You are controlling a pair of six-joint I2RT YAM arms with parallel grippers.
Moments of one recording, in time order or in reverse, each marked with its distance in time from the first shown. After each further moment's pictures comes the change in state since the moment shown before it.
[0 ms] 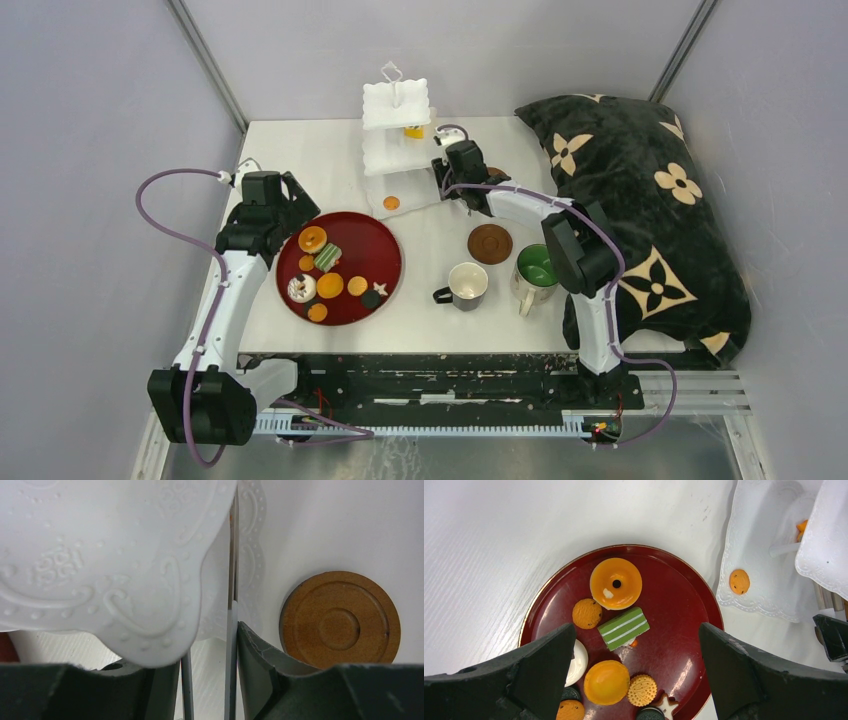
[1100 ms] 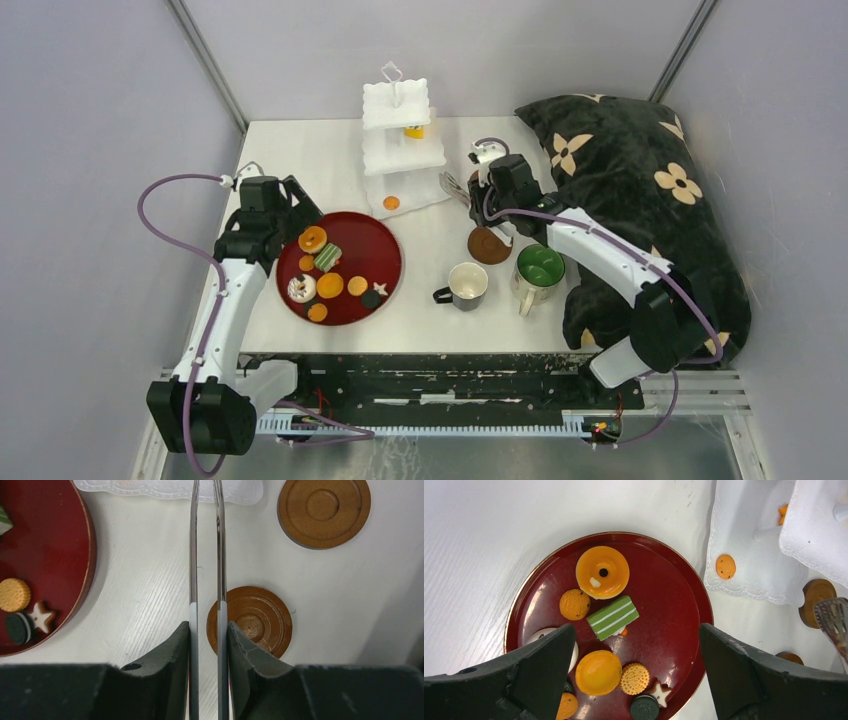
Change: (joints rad) left arm 0.000 -0.047 -0.029 -0.002 0.076 0.000; right arm -0.001 -0.568 -0.367 -0.290 -0.122 0.033
